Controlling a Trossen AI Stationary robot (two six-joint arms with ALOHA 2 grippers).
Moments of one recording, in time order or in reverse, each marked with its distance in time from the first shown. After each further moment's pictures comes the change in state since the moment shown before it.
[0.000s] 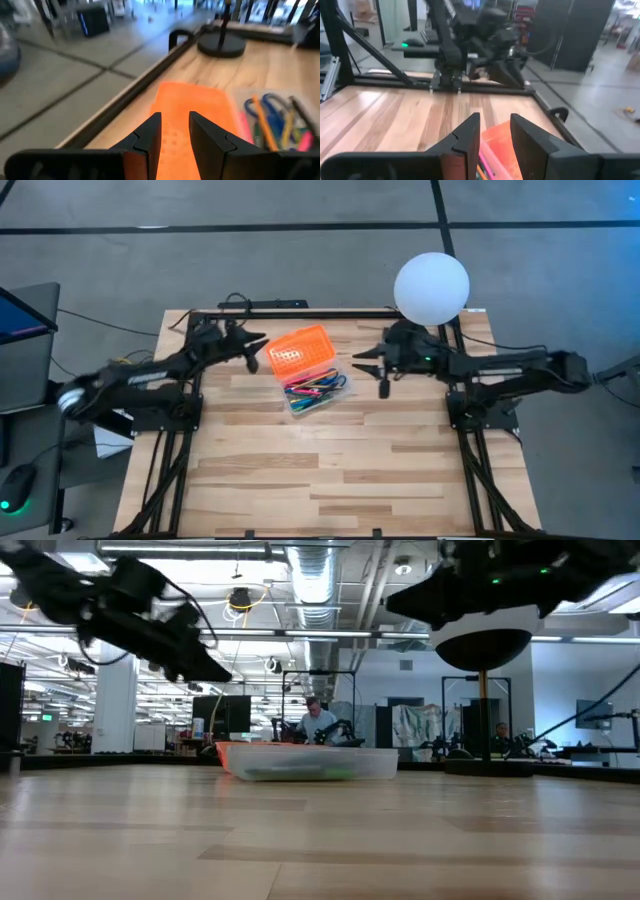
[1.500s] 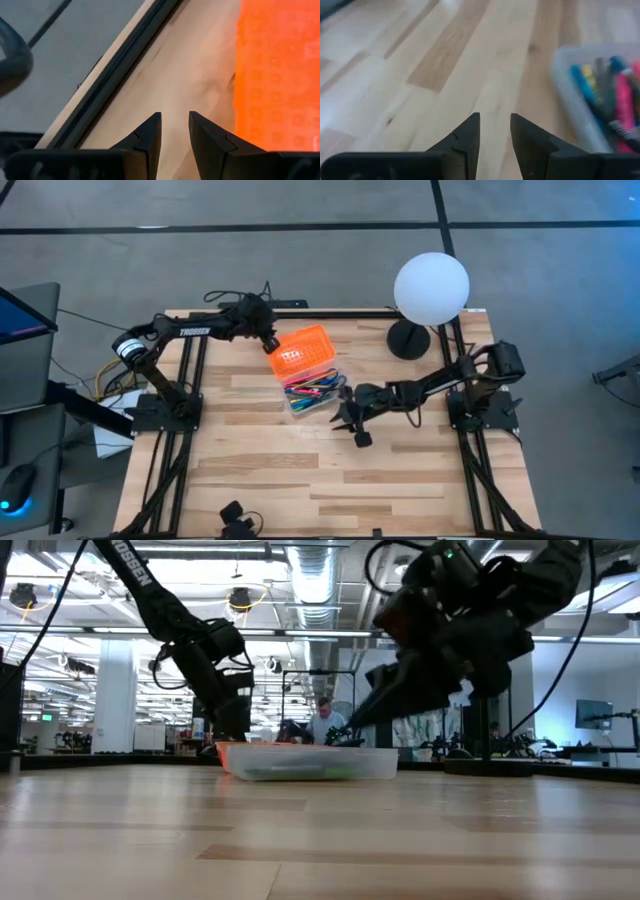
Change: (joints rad) left arm 0.127 0.641 0.530 -0.481 -0.096 0.183; right arm 0.311 0.607 0.204 -0.109 -0.031 -0.037
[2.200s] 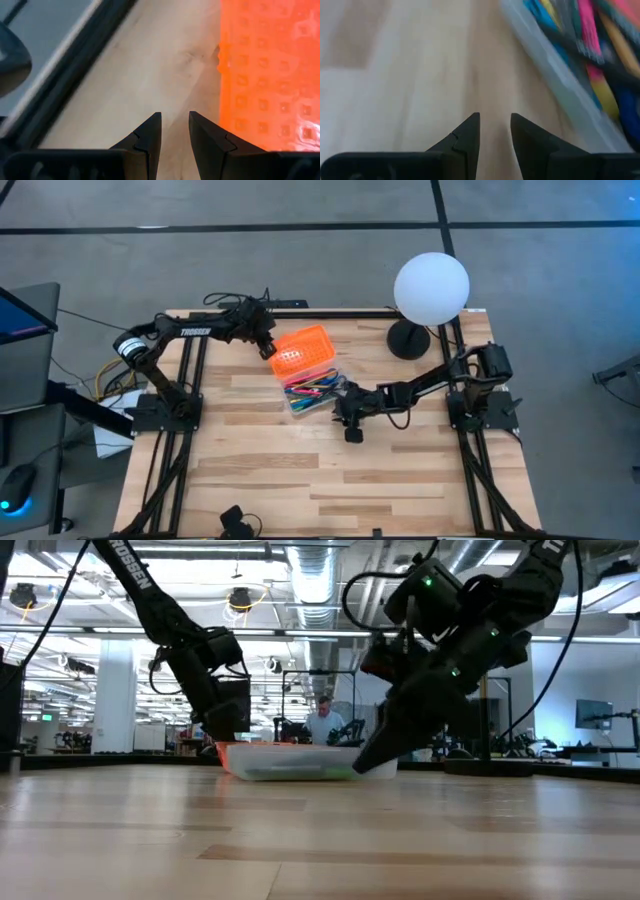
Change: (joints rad) left arm 0.010 0.010 -0.020 -0.073 0.055 0.008; right arm -0.007 0.101 0.066 -0.142 0.201 0.190
